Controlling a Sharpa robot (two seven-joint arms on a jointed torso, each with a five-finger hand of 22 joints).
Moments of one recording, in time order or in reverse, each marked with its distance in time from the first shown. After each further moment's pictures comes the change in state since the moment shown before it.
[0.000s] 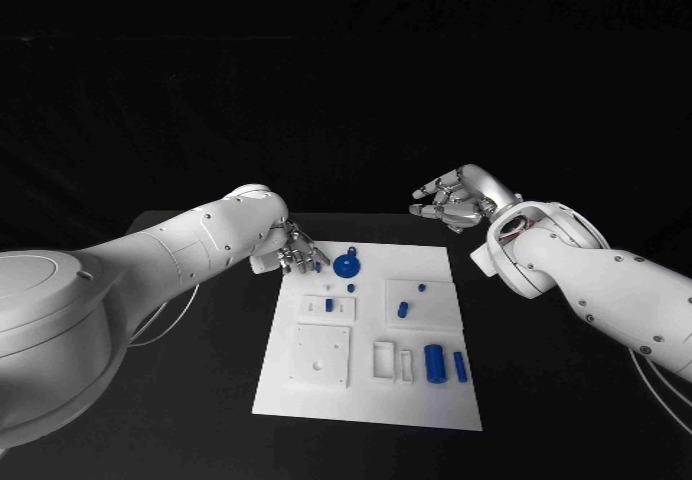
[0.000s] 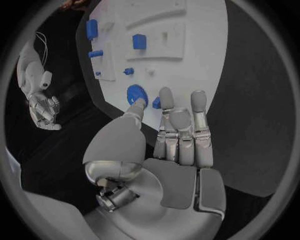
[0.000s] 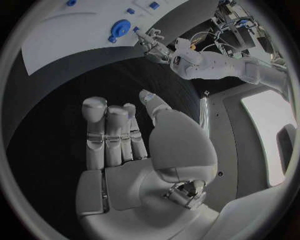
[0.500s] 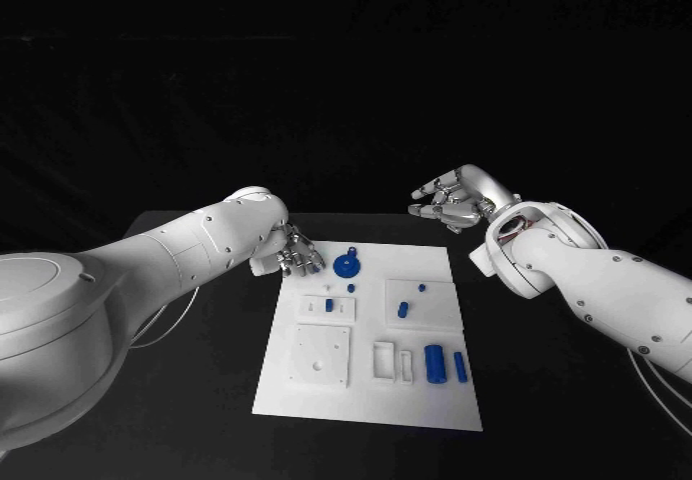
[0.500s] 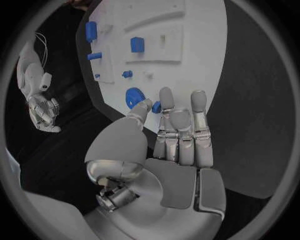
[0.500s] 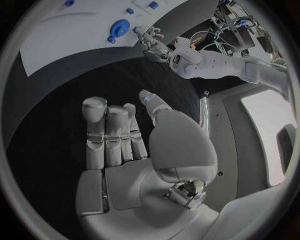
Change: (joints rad) left arm -0.006 0.002 -0.001 -0.004 -0.001 0.008 0.005; left_hand -0.004 0.036 0.052 -0.090 0.193 0.004 -0.012 0.023 0.160 0.000 0.000 -0.011 -0.002 -0.004 -0.004 0.000 0.000 0.000 0.000 0.000 0.000 0.001; right arm 0.000 0.004 0.000 -0.001 0.000 0.000 -0.001; right_hand 0.000 0.000 0.000 0.000 0.000 0.000 0.000 0.000 0.000 0.000 0.000 0.000 0.000 0.000 0.000 0.000 0.000 0.000 0.000 0.000 0.000 0.000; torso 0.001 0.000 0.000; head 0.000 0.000
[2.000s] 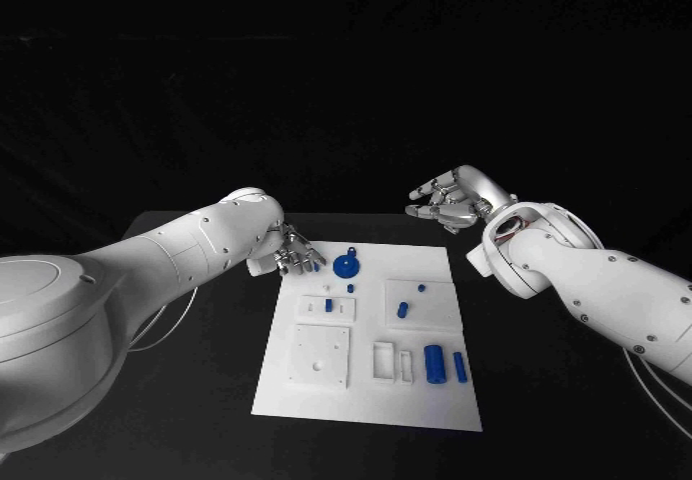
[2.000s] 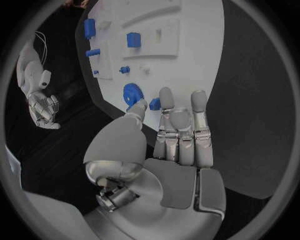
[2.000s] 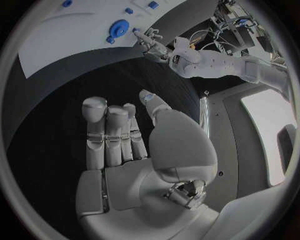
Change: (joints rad) left arm -0.004 0.002 0.000 -0.026 0.003 -0.021 0.023; left_hand -0.003 -0.022 -0.049 0.107 -0.211 0.002 -0.001 -0.012 0.041 0.000 0.000 0.004 0.003 0.000 0.000 0.000 0.000 0.000 0.000 0.000 0.000 -0.001; right arm 0.000 0.009 0.000 -0.005 0.000 0.000 -0.001; right_hand 0.000 0.000 0.000 0.000 0.000 -0.002 0.002 0.000 0.000 0.000 0.000 0.000 0.000 0.000 0.000 0.000 0.000 0.000 0.000 0.000 0.000 0.000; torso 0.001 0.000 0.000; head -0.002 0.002
